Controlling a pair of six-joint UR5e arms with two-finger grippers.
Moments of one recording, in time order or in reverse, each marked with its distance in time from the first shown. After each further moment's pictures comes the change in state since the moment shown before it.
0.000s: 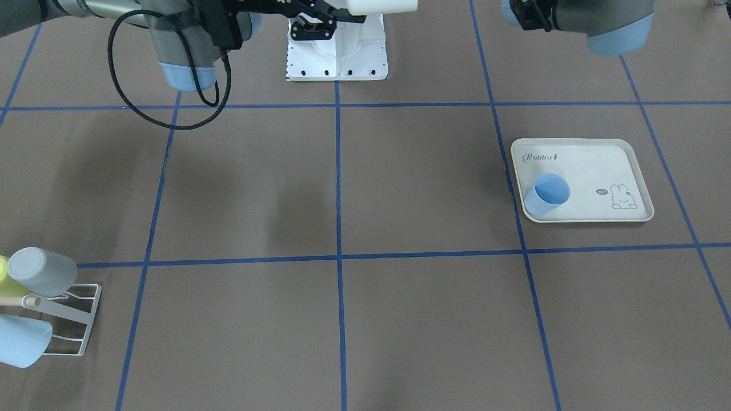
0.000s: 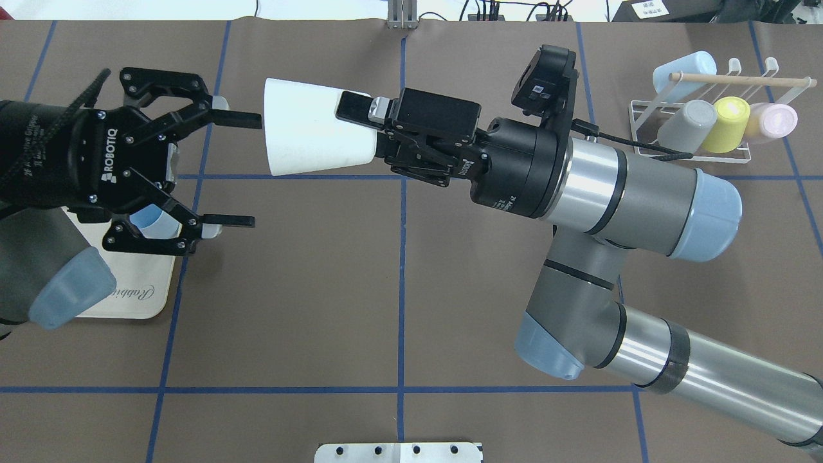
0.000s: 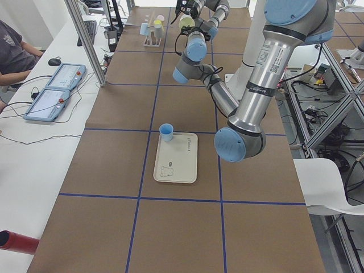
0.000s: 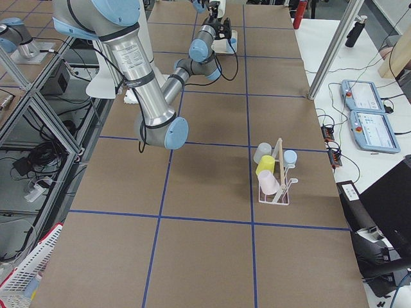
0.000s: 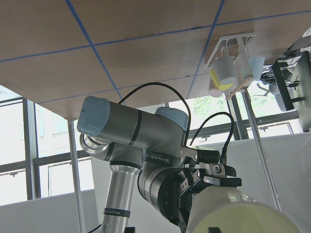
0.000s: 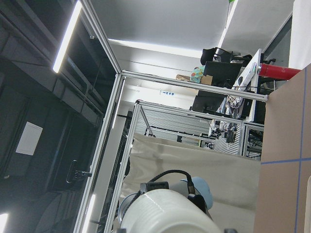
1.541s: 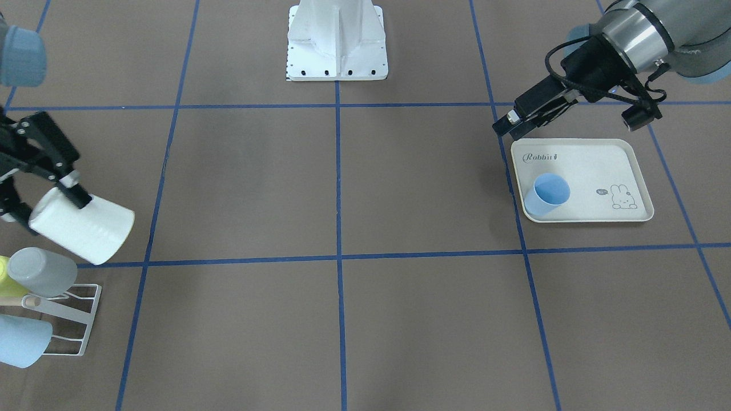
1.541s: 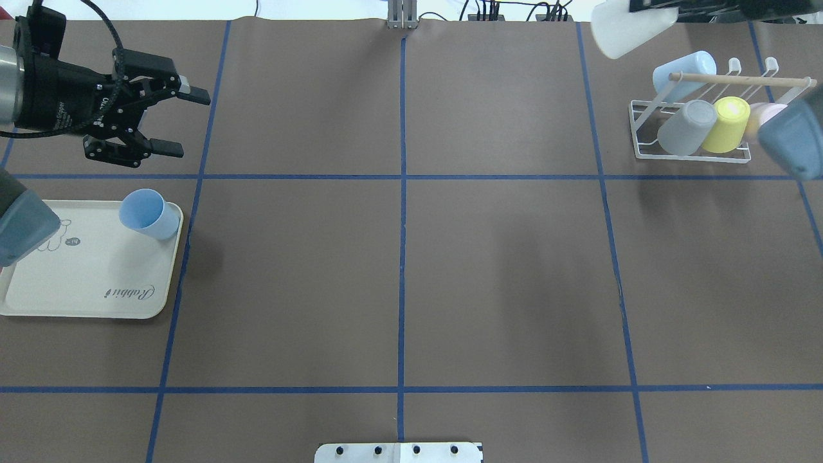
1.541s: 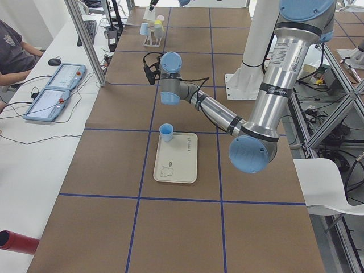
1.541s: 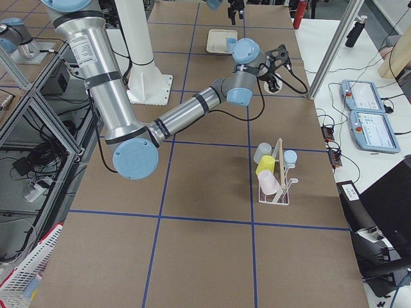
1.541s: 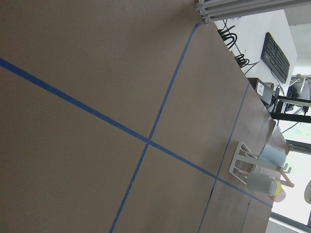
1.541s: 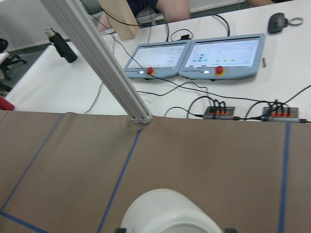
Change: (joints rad) left arm -0.159 0.087 0.159 0.468 -0.128 1.374; right arm 0.703 -0.235 0.030 -0.981 0.552 -0.888
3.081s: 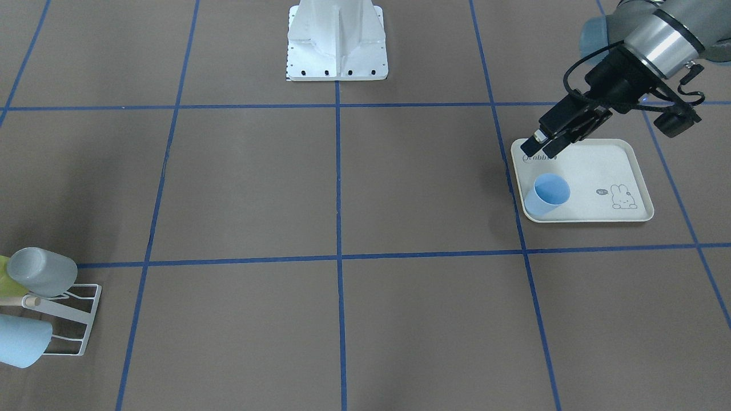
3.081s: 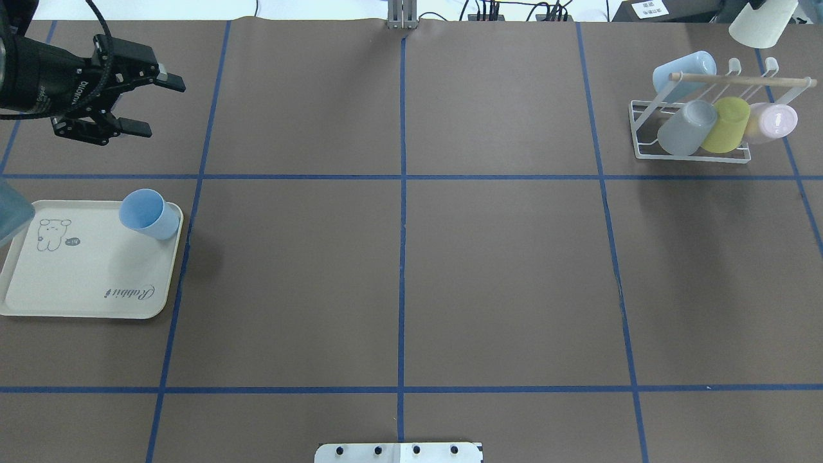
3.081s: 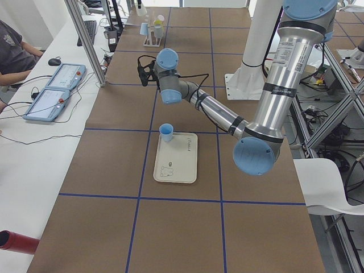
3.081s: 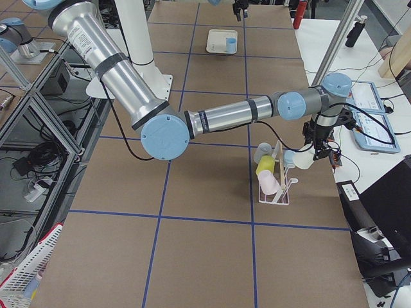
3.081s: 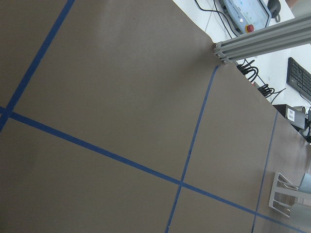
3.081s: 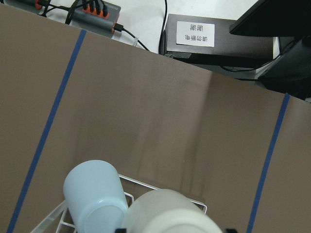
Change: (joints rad) left arm -0.048 0.017 -0.036 0.210 0.024 0.231; right arm 0.157 0.314 -0.631 -0.630 0.021 -0.849
